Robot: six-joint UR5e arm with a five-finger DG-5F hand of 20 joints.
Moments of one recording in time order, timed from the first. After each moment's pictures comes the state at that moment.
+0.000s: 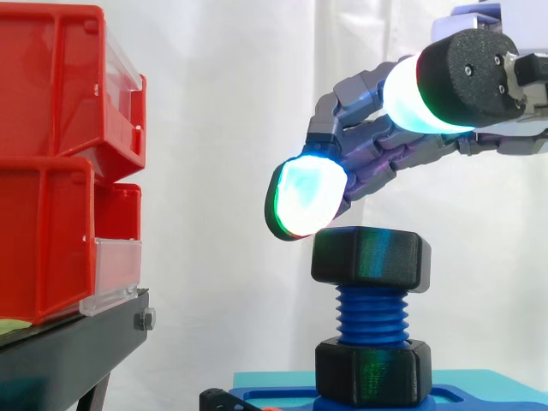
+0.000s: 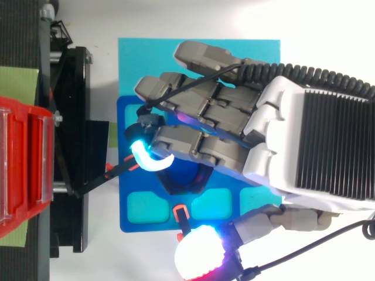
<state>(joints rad) 0.27 -2.10 -1.31 -2.79 -1.22 -1.33</state>
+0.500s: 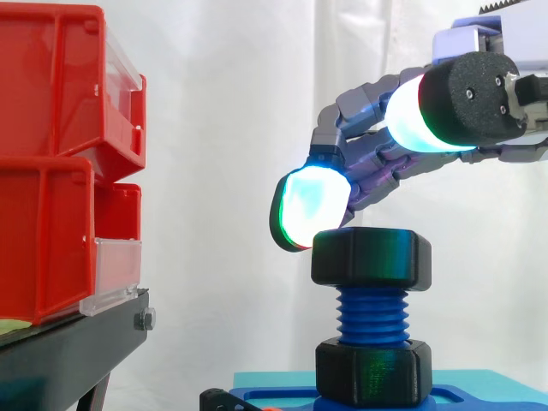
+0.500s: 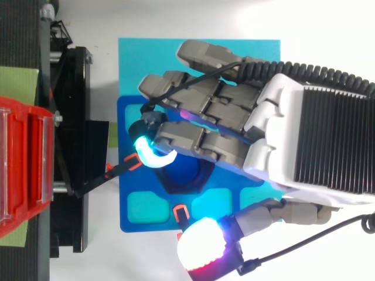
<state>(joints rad) 0.26 -2.10 -1.31 -2.81 -1.23 -1.33</state>
